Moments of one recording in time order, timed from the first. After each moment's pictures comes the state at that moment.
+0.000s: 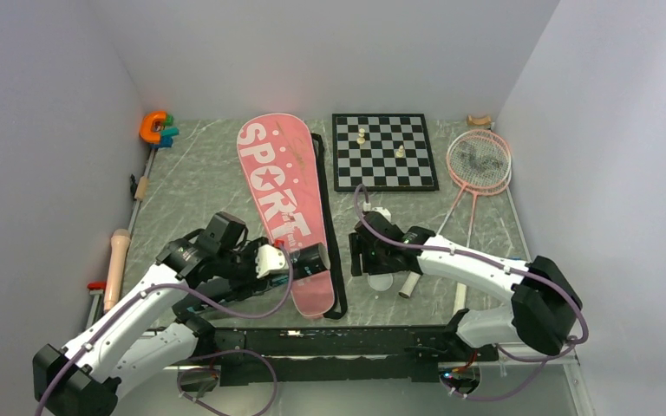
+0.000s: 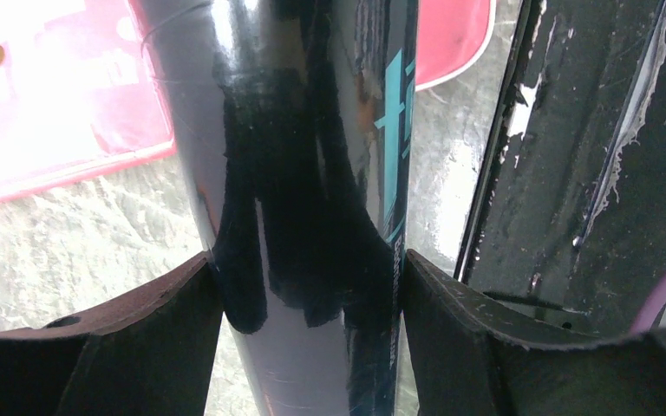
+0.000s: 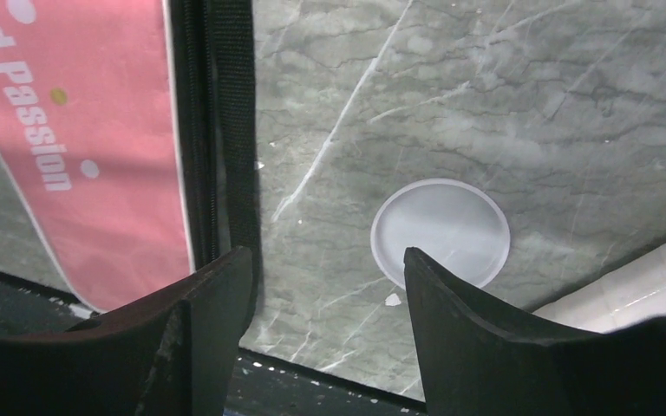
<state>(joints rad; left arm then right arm) -0.55 0.87 0.73 -0.89 0.42 0.76 0.85 1.31 0.79 -0.55 0.11 0.70</state>
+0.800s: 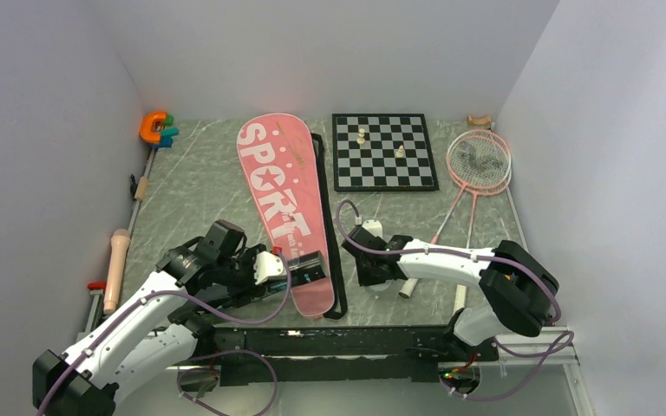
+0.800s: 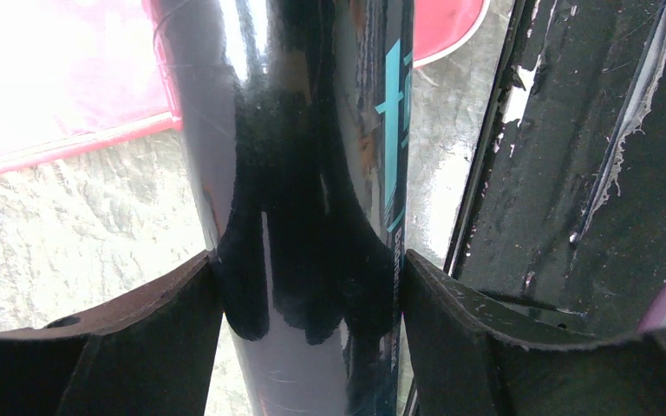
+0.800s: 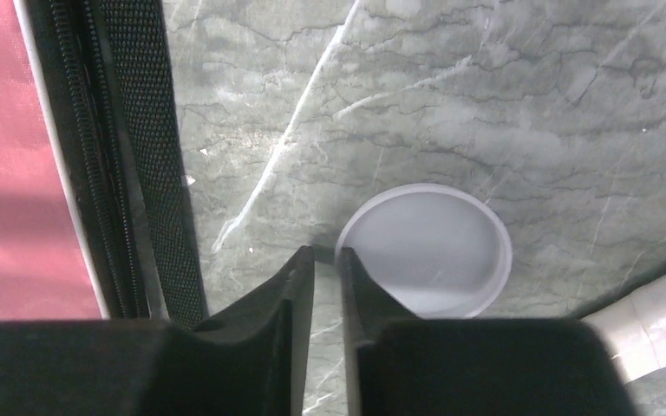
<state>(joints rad) -0.55 0.82 0.64 -0.88 0.41 0.74 0.94 1.46 0.75 -0.49 0.22 0.74</state>
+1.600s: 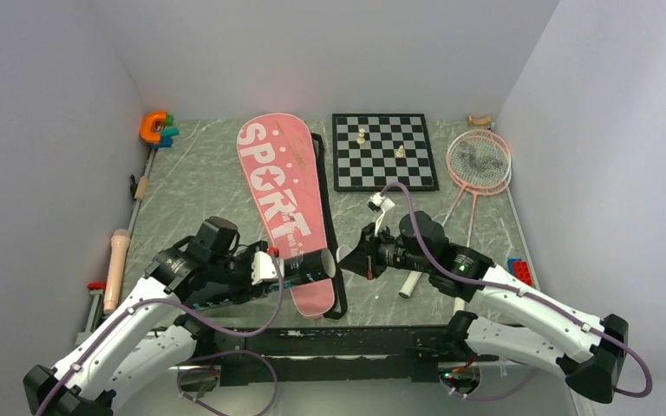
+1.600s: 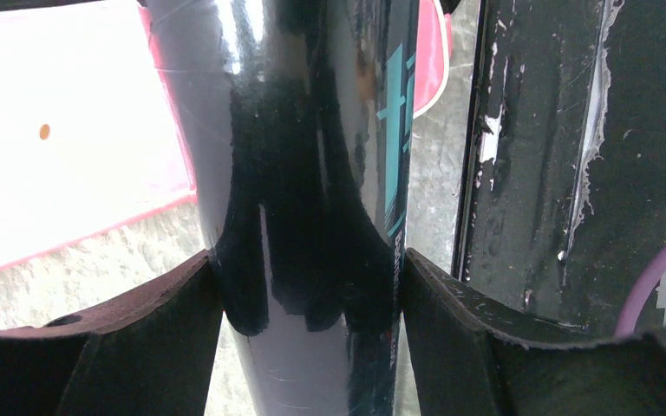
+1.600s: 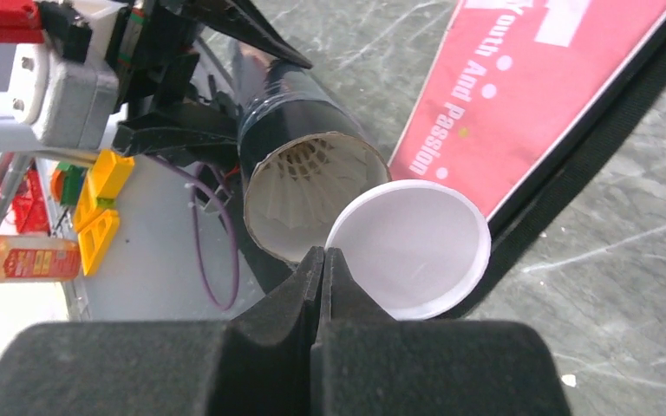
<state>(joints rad) -0.55 0.76 0.70 -0.88 0.52 0.81 0.92 0.87 0.75 -0.29 -0.24 0.57</state>
